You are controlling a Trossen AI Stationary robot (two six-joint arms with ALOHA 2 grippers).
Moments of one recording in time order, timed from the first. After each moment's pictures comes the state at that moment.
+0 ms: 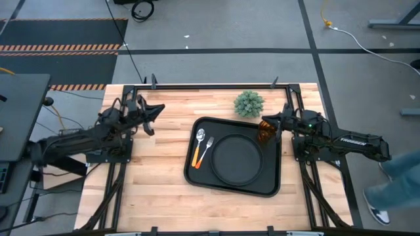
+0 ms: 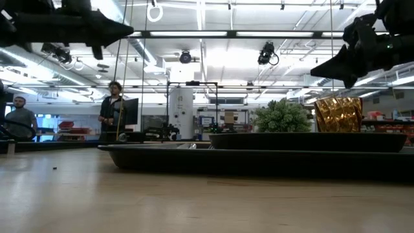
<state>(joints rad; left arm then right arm) 0.38 0.50 0.20 0.55 -0.03 -0.15 -0.30 0.20 0.15 -0.09 0.08 0.09</state>
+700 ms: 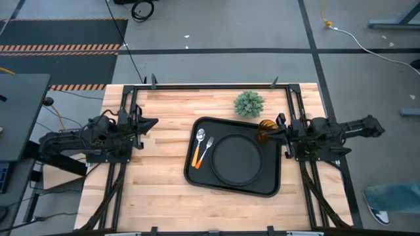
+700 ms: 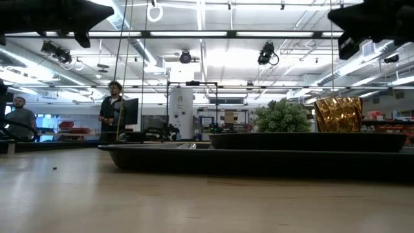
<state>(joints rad) 0.09 0.18 0.20 0.24 -0.13 -0.05 0.14 0.20 0.15 0.17 0.10 0.13</state>
